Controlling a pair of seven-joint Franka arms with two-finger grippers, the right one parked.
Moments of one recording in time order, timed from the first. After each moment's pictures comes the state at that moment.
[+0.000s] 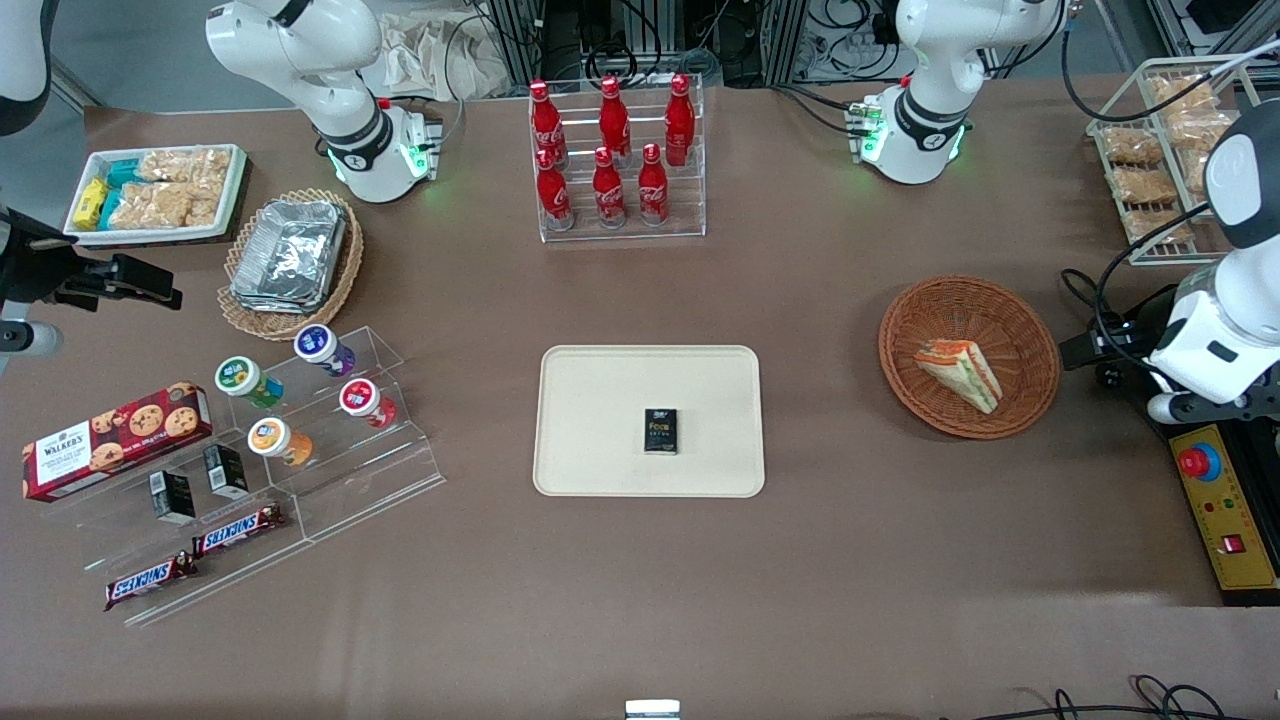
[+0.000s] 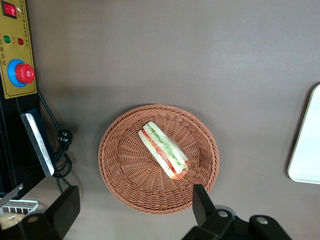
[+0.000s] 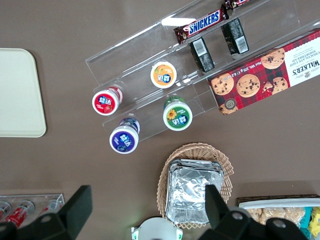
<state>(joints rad) 0.06 0.16 -0.06 -1.63 0.05 1.67 -0.09</state>
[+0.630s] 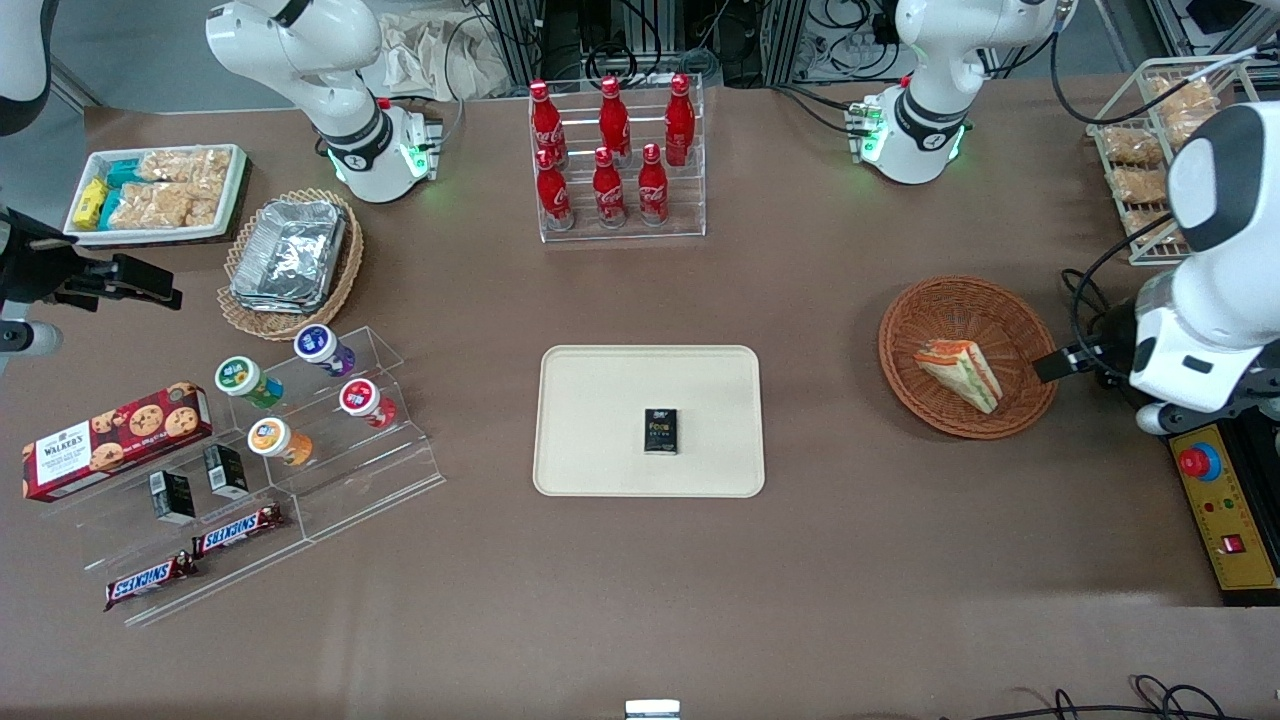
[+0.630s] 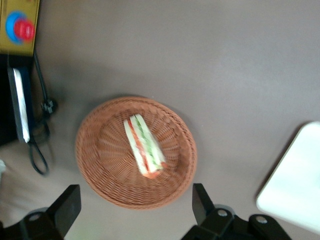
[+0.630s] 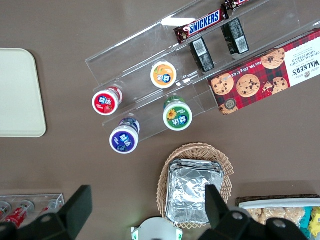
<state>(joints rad) 0.00 0.17 -0.08 -1.65 0.05 1.67 -0.54</state>
